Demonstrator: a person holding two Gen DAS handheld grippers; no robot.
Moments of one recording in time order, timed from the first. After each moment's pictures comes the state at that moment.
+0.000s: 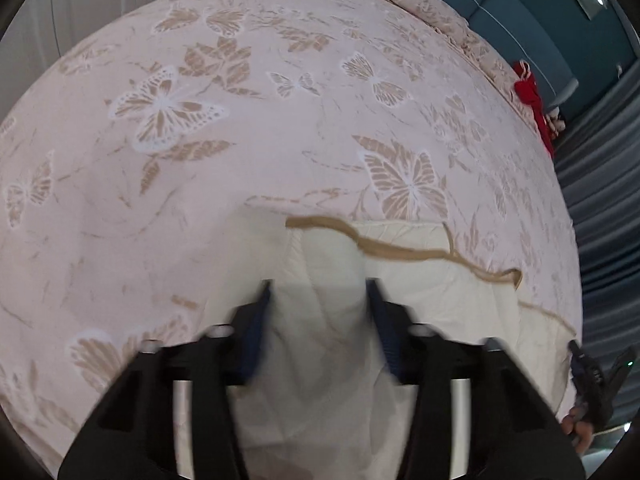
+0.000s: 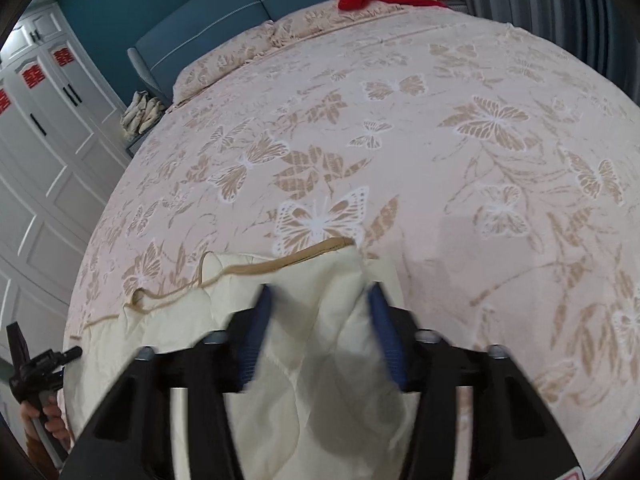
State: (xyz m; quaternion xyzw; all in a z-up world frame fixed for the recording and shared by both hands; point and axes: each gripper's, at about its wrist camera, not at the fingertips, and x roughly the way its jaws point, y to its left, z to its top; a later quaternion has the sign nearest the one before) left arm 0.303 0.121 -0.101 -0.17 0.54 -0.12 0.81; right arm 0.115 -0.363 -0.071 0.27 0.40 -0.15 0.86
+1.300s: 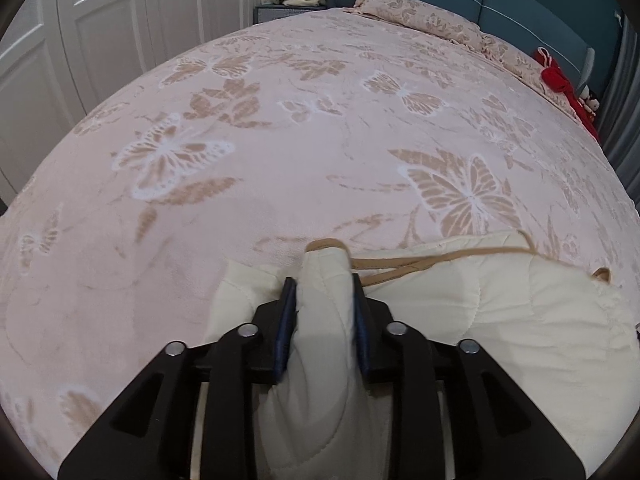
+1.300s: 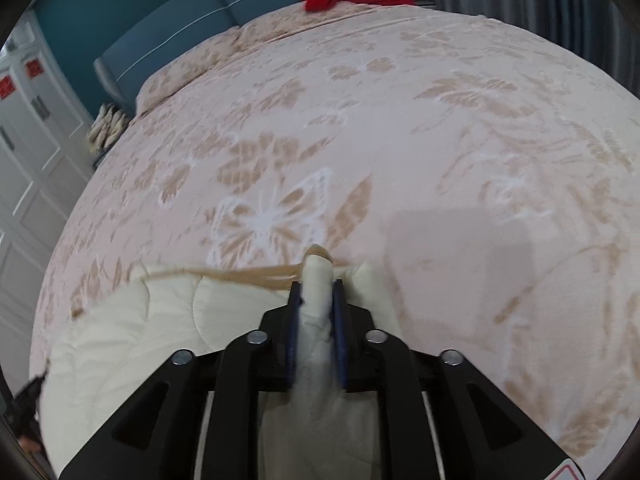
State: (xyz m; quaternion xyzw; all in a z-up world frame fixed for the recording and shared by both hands) left arm 0.310 0.088 -0.132 -0.04 0.46 -0.02 0.89; right arm 0.135 -0.374 -0.128 0.28 0.37 -0.23 0.85
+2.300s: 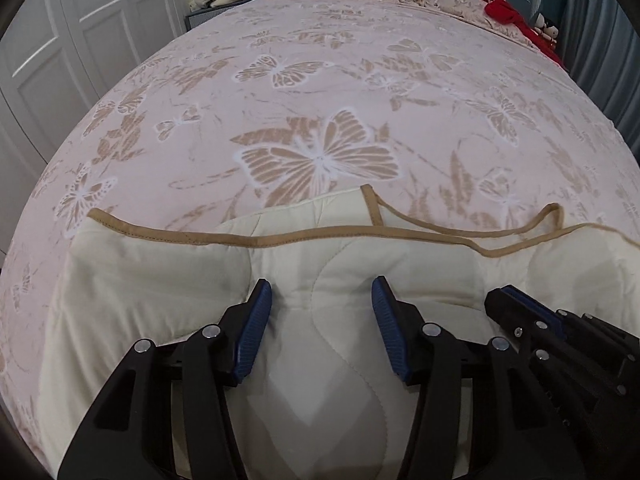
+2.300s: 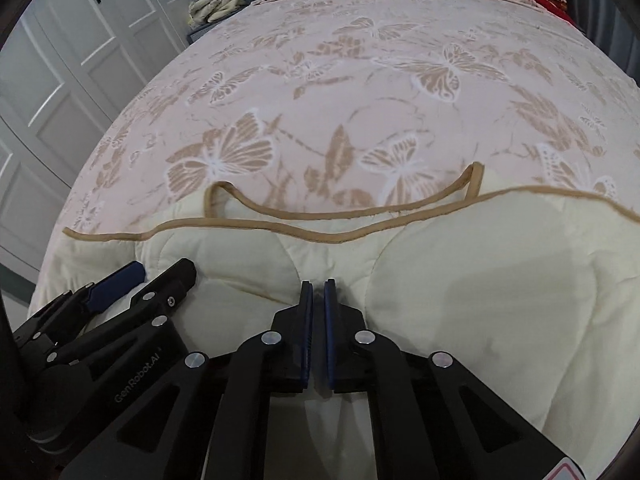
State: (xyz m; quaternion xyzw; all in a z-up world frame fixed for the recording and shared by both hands) left arm 0.287 -0.045 -0.133 0.06 0.49 -0.09 0.87; right arm 0.246 -0.174 -0.138 0.15 0.50 -0.03 0.85
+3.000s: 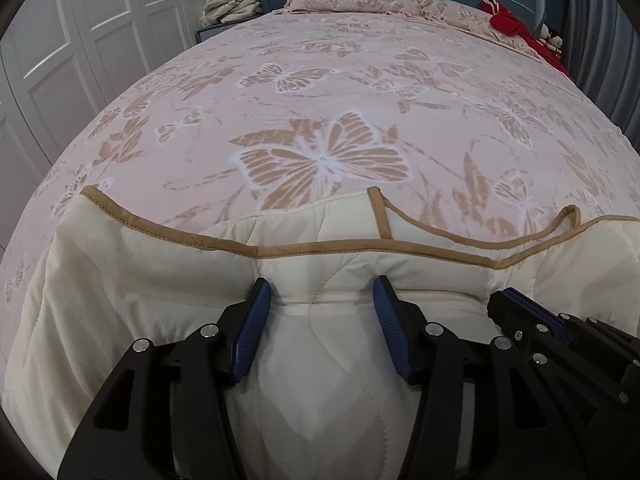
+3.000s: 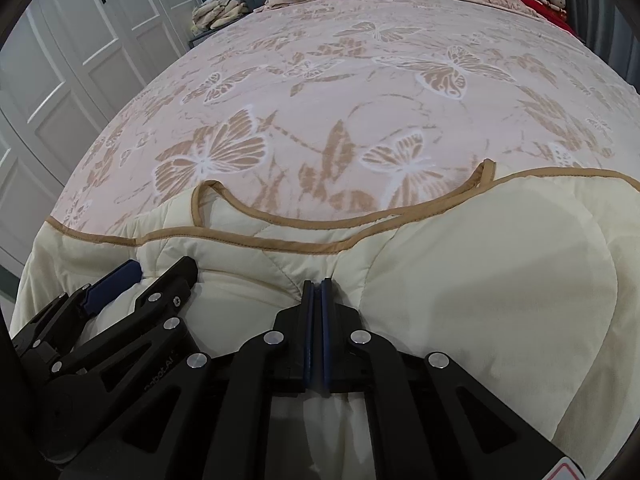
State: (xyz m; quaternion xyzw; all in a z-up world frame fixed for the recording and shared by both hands) left arm 0.289 -0.048 -0.152 0.06 0.45 -0.07 0.89; right arm 0.257 -0.173 -0.157 0.14 0.48 -0.03 0.87
